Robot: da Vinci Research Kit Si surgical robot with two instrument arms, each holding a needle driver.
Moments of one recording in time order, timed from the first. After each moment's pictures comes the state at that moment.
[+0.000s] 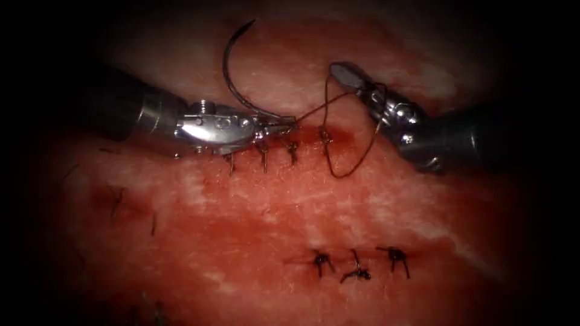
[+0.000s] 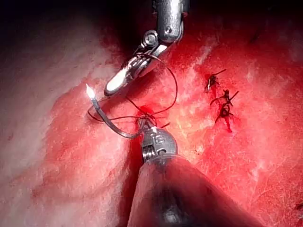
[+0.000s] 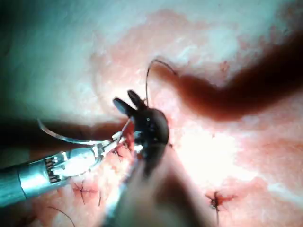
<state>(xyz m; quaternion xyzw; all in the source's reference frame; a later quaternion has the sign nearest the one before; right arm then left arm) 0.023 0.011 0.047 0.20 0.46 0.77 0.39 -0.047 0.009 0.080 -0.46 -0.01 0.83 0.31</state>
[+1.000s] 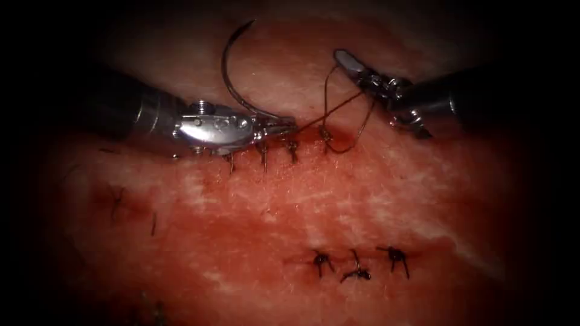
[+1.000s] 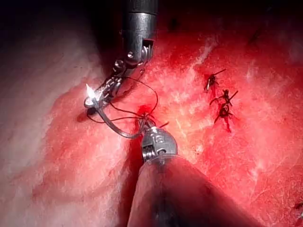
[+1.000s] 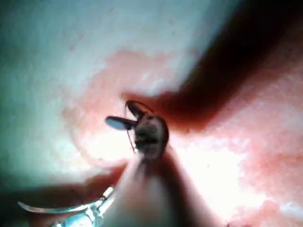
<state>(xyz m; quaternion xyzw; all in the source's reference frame) 0.023 0.015 0.056 0.20 0.44 0.82 0.31 -0.047 0.009 0.080 -0.46 -0.01 0.83 0.31</state>
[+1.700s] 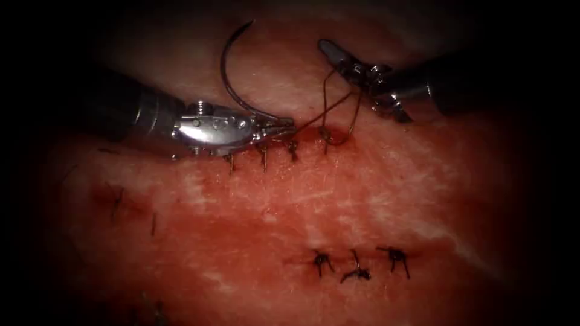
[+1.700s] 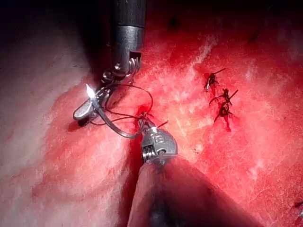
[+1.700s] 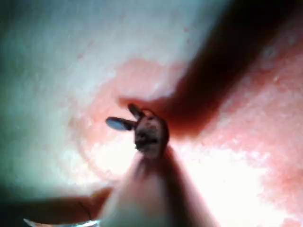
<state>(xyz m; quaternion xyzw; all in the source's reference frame) 0.024 0.017 0.058 0.20 0.44 0.80 0.37 -0.047 0.008 0.080 -0.46 -0.02 0.83 0.31</state>
